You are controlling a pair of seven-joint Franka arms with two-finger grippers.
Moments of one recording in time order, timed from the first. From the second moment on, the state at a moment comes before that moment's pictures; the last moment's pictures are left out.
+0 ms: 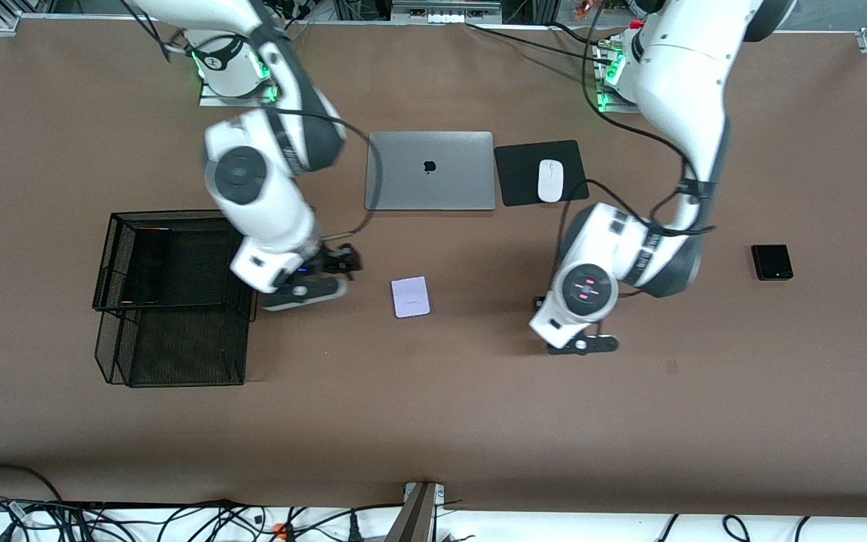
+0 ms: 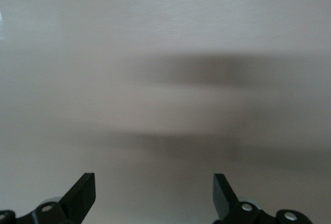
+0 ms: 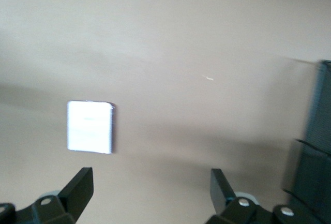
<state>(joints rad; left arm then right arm) -0.38 0.75 0.04 -1.38 0.07 1.84 -0.40 0.72 0.54 -0.22 -1.54 0.14 2.18 0.24</state>
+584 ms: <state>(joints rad) -0.16 0.62 0.05 -1.58 0.24 1.86 -0.02 0.76 0.86 -0.21 -1.37 0.14 2.38 0.43</state>
